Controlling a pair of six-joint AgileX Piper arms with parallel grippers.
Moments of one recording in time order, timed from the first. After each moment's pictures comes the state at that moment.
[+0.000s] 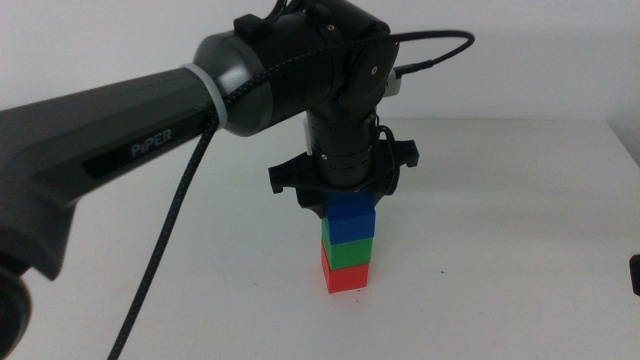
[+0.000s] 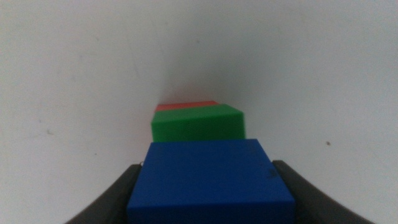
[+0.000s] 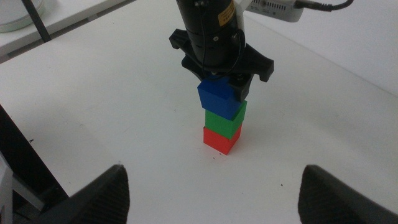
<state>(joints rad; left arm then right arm) -0.77 1.96 -1.78 0.11 1.22 -0.94 0.94 0.64 -1.00 -0.20 0.97 0.17</state>
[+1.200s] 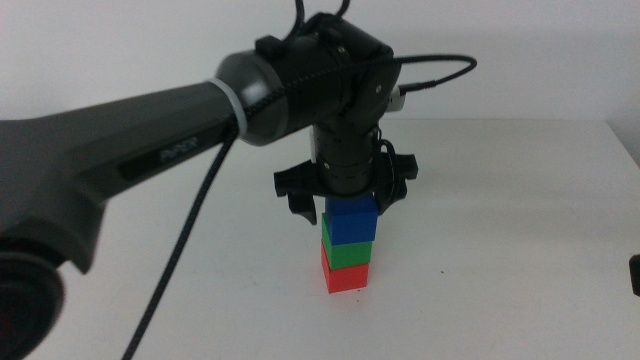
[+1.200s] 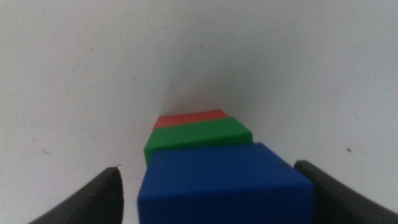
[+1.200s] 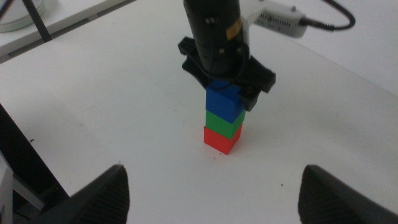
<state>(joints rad) -0.76 2.02 -1.78 0.12 1.19 -0.88 0.94 0.64 -1.00 -0.20 0.97 0.17</state>
